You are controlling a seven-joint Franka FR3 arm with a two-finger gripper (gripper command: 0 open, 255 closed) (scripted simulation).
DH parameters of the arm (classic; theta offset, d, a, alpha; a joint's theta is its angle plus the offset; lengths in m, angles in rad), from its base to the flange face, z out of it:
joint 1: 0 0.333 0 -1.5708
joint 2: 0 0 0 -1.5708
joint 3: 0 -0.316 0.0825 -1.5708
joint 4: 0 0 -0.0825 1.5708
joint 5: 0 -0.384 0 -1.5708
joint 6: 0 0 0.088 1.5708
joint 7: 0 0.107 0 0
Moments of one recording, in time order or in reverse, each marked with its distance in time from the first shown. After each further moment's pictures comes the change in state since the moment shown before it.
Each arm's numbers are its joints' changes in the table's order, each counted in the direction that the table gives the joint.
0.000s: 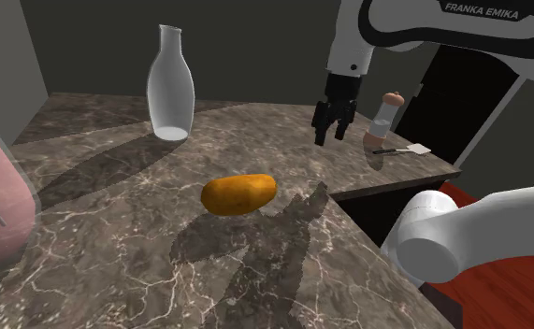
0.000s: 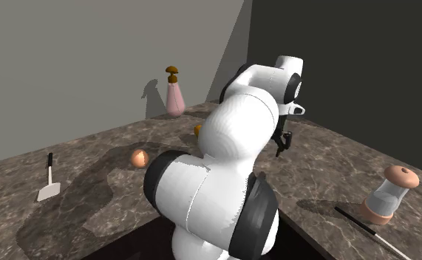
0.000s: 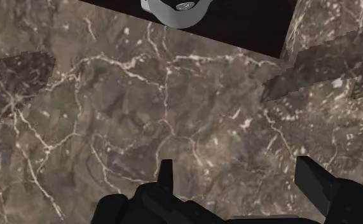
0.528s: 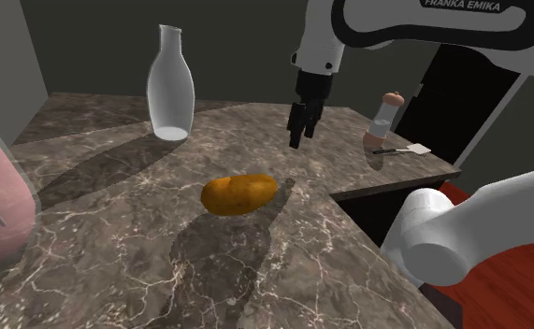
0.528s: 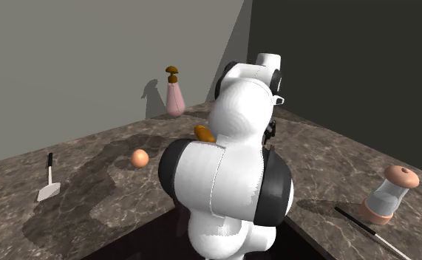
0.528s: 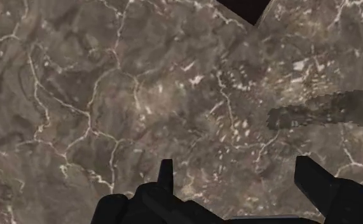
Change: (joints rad) arm 0.122 0.117 -0.059 0.056 -0.029 0.104 -0.130
